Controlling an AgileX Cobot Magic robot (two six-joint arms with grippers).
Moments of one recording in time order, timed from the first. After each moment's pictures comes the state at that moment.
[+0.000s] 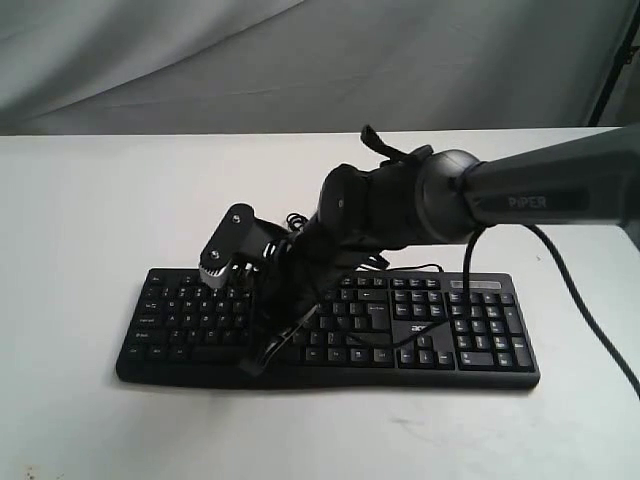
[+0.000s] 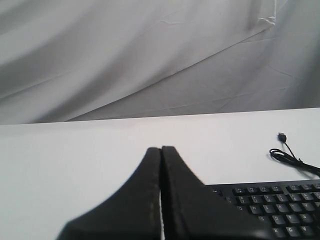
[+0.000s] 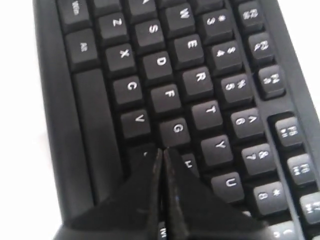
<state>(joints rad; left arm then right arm) 0.04 0.00 0.00 0.03 0.16 -0.02 0.86 2.12 -1.36 0.58 0.51 -1.01</state>
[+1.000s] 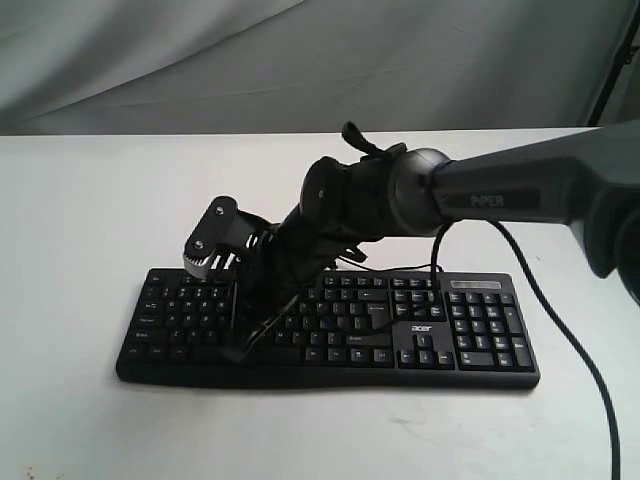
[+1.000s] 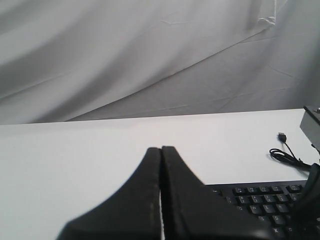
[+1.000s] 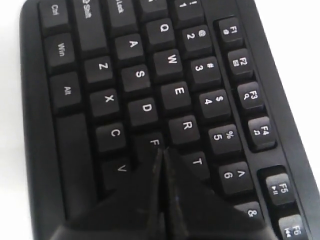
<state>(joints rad) 0.04 0.00 0.00 0.03 0.16 -0.02 0.86 2.21 -1.48 0.62 0.54 -1.05</state>
